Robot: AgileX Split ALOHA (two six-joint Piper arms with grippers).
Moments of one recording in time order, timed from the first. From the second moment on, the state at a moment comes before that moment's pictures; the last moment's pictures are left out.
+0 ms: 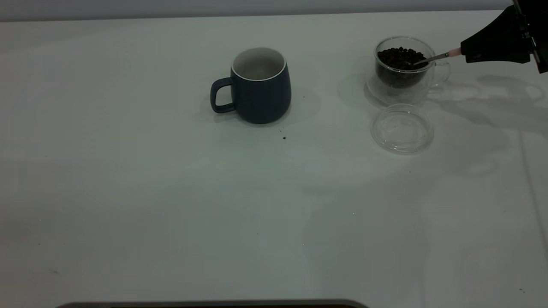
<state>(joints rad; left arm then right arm) 0.03 -0.02 -0.49 -0.01 1.14 -0.02 -0.30 2.43 -1.44 1.23 0.98 -1.04</state>
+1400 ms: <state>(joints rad) 0.03 -0.02 -0.49 -0.01 1.14 -0.02 -0.38 2.43 -1.44 1.29 1.15 -0.99</state>
